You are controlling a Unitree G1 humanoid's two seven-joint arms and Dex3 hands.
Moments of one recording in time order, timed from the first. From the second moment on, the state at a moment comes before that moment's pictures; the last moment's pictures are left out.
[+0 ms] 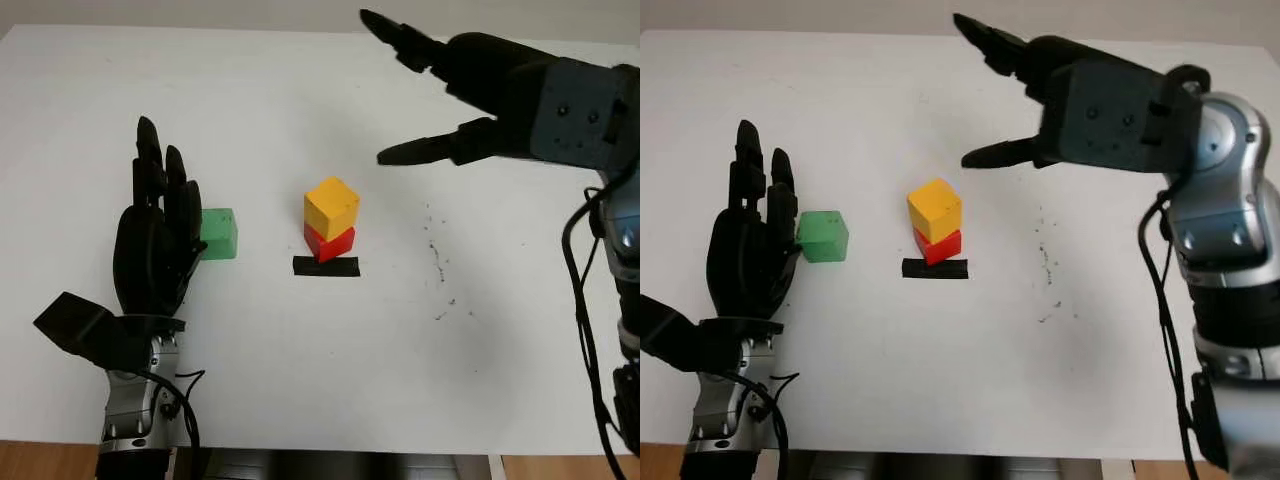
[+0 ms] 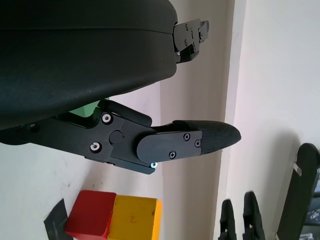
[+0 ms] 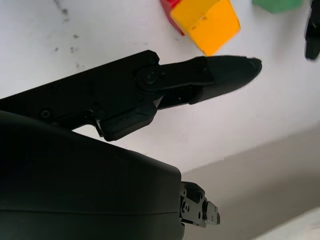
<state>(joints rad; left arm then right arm) -0.17 0.12 0.18 0.03 -0.25 -0.29 -0.21 -0.70 -0.63 -0.02 -0.11 -0.22 0.27 0.65</state>
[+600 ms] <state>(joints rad) -0.25 0.33 0.29 0.03 -0.18 -0.31 -0.24 -0.42 -0.41 -0.03 -0.14 -0.14 0.27 0.33</state>
